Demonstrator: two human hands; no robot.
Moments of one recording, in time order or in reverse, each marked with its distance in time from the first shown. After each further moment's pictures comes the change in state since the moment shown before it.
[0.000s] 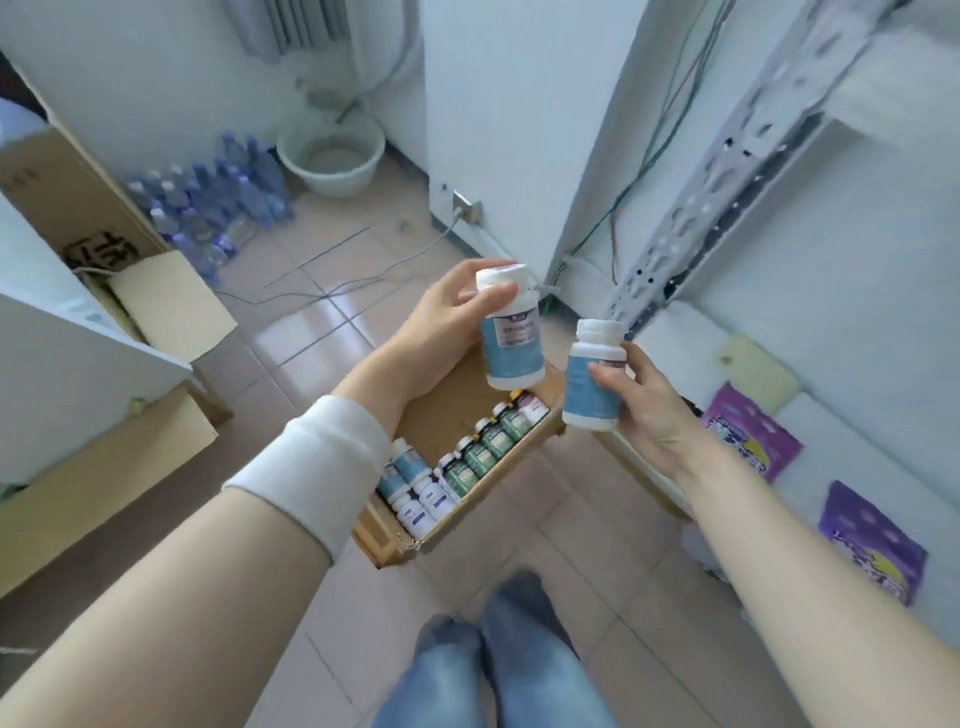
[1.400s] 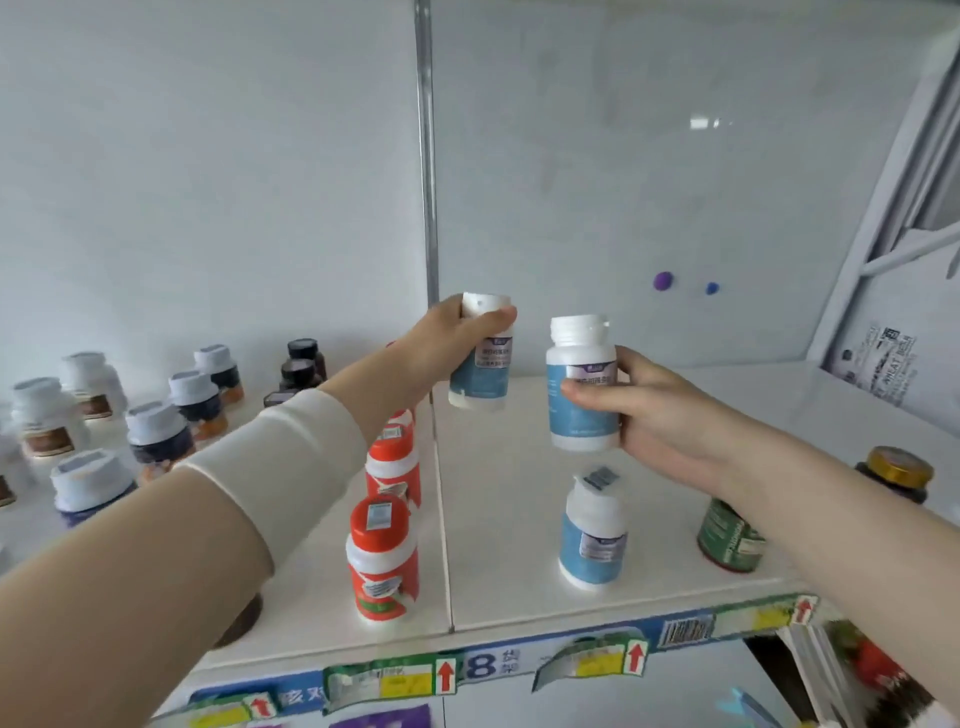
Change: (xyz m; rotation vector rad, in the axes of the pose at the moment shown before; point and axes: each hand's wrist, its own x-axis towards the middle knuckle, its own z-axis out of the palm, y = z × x) left_hand -0.038 0.194 0.888 0.377 -0.850 0.456; right_hand -0.521 -0.227 -0.613 0.026 0.749 -0.551
